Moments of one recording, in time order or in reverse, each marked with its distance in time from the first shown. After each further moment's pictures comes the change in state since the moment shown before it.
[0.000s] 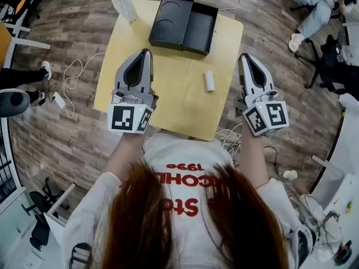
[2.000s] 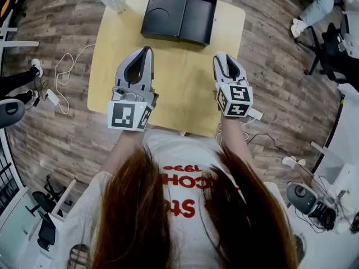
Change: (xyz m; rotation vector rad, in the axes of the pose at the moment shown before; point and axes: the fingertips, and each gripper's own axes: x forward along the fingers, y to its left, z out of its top) left arm 0.011 0.001 -0.055 -0.053 0.095 -0.051; right arm 0.033 -0.022 -0.178 -0.035 0.400 -0.218
